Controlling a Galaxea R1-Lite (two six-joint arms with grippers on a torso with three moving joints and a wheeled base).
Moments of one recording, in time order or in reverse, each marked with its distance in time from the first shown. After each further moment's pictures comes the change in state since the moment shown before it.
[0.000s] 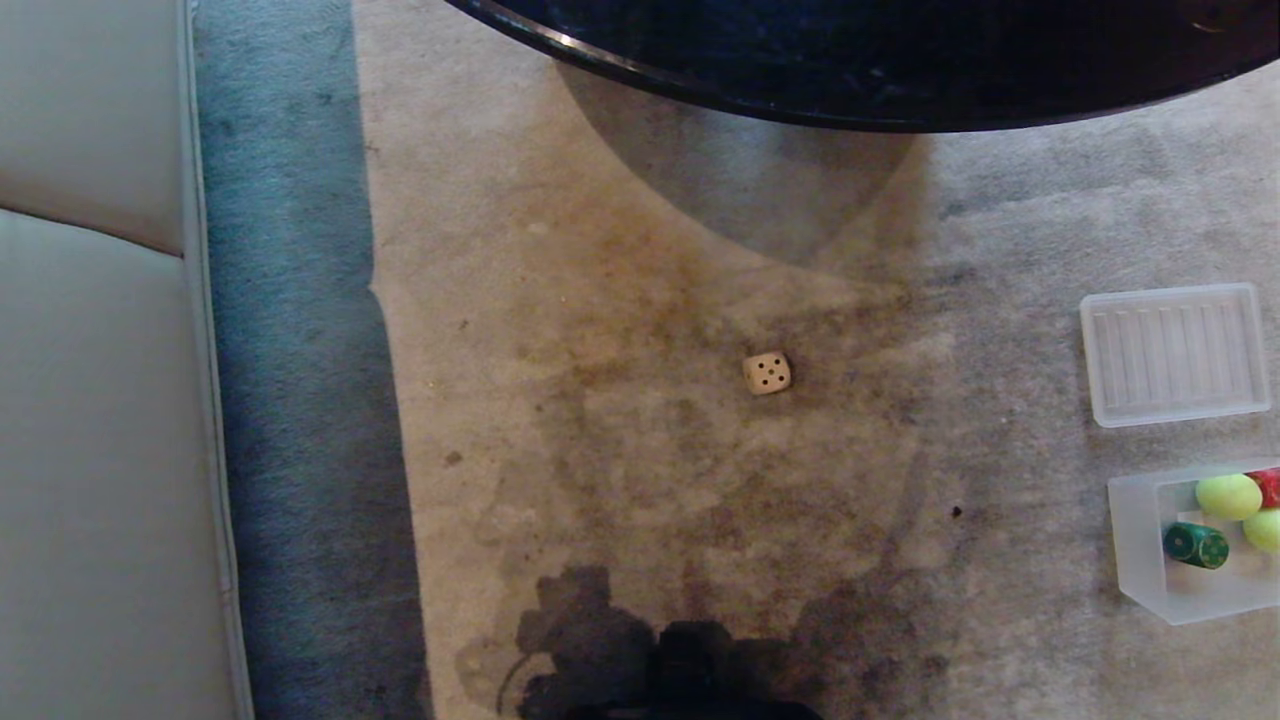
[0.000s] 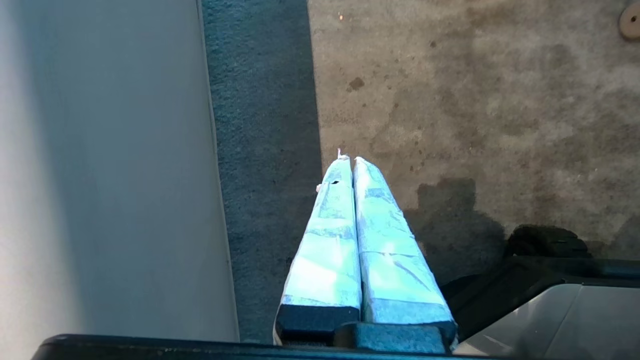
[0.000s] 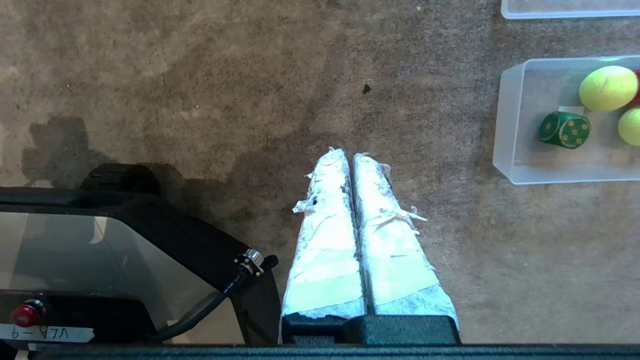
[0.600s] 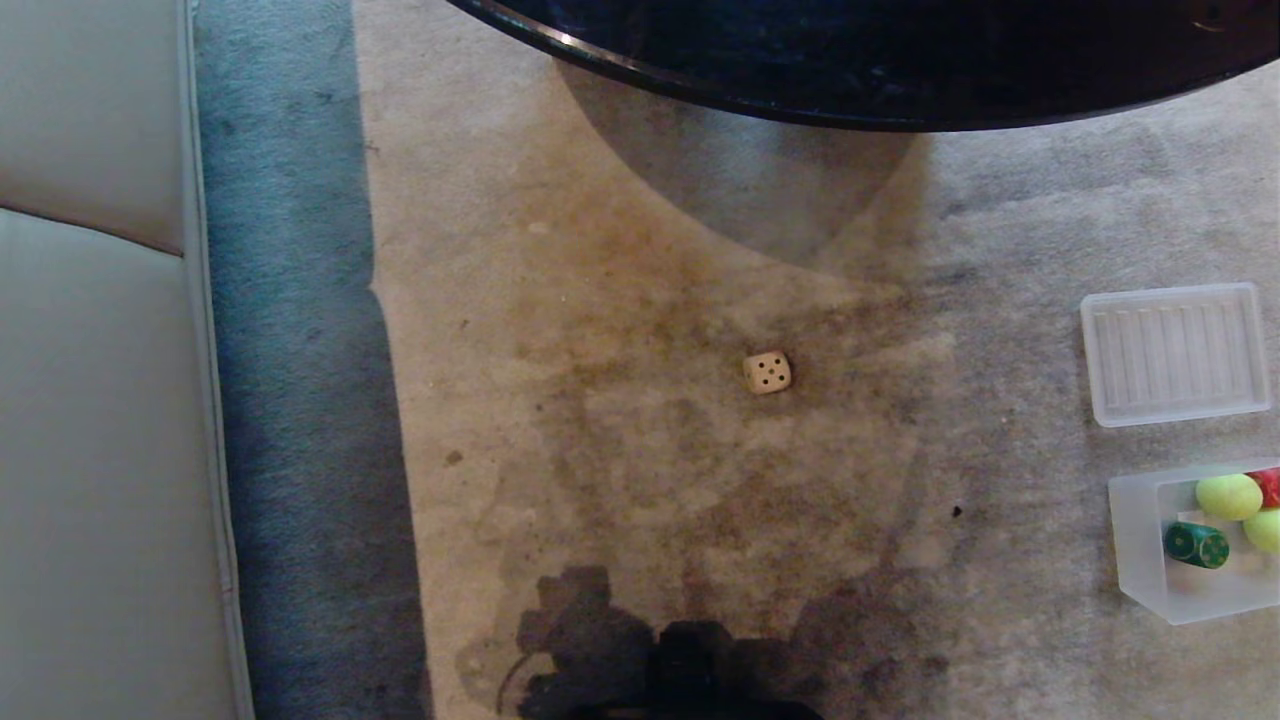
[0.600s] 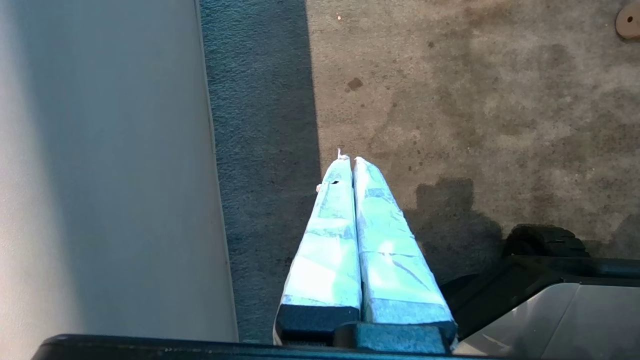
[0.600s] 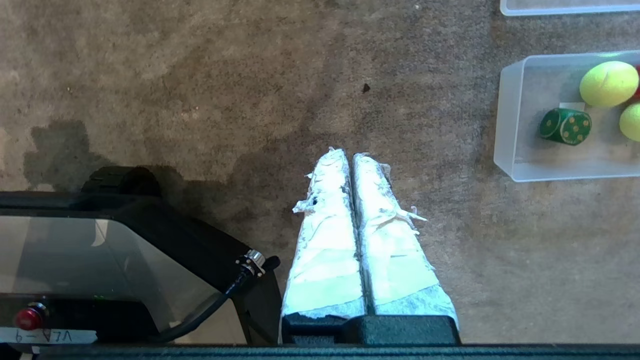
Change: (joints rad) left arm 0.000 0.000 0.000 0.001 0.000 -0.001; right arm 0.000 0.000 0.000 -0.001 -0.006 0.015
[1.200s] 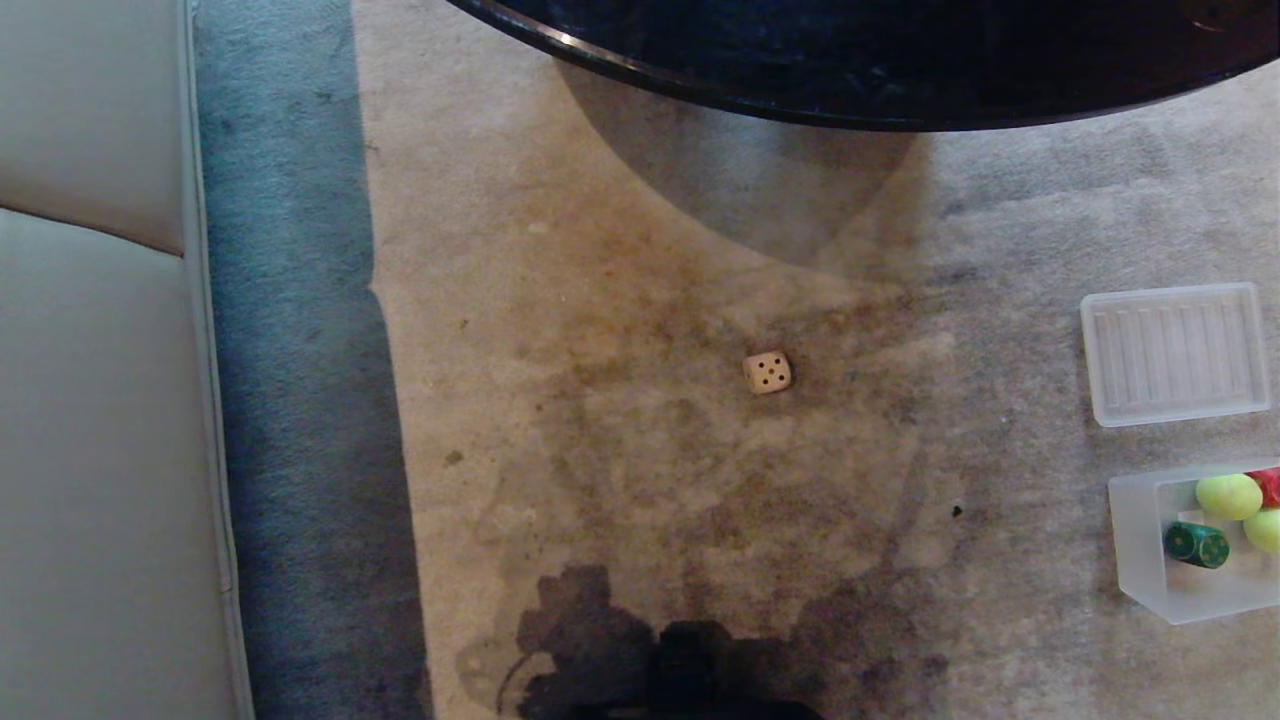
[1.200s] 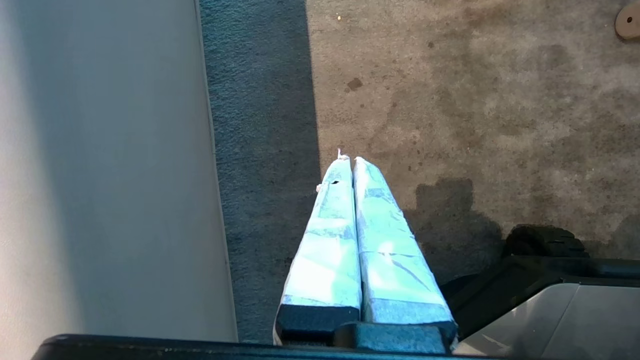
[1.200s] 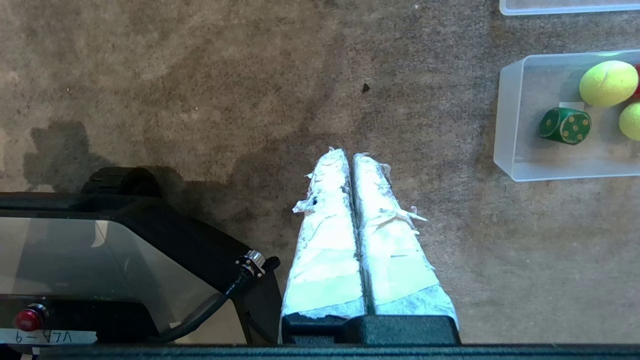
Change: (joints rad) left arm 0.000 0.000 0.000 0.000 0.000 -0.002; right arm 0.000 0.000 0.000 -0.001 -0.003 0.000
